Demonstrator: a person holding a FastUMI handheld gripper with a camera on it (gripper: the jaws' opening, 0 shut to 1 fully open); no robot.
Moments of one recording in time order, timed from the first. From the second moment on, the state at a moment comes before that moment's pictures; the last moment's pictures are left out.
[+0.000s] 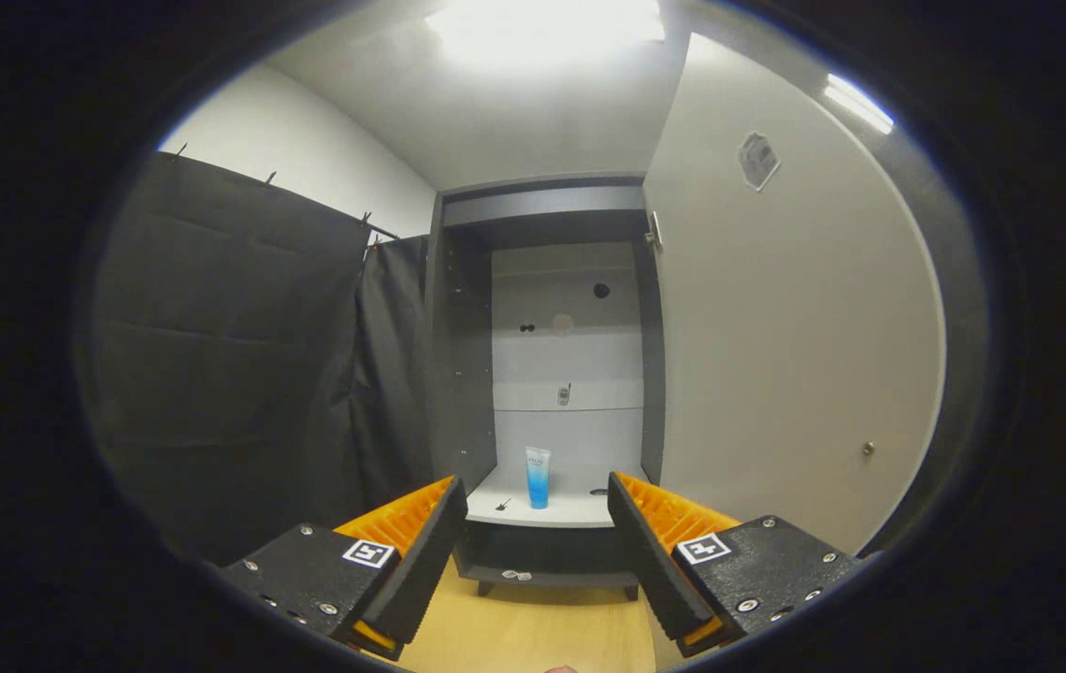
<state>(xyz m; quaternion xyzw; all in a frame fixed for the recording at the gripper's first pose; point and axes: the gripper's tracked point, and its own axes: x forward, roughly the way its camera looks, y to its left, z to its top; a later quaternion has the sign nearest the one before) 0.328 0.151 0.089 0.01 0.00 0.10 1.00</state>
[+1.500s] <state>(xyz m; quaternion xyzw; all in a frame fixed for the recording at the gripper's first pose) 0.300 -0.124 0.057 -0.02 0.05 -0.22 0.97</state>
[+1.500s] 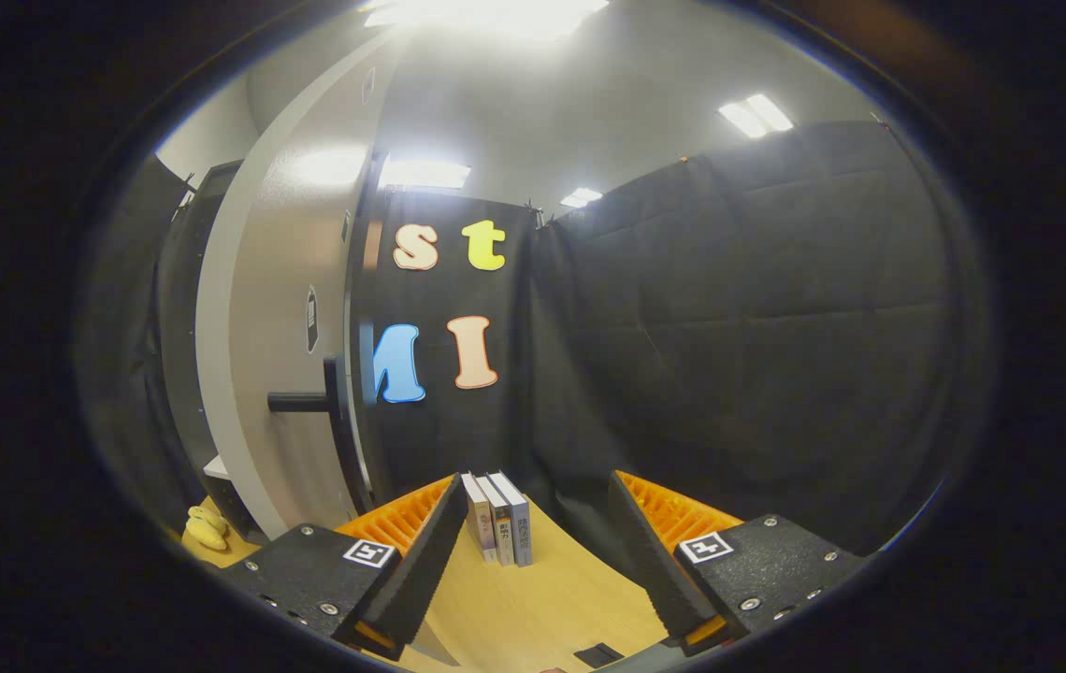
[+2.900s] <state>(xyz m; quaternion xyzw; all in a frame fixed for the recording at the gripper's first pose) 0.355 0.097 0.046 0.00 0.05 -0.03 1.00</state>
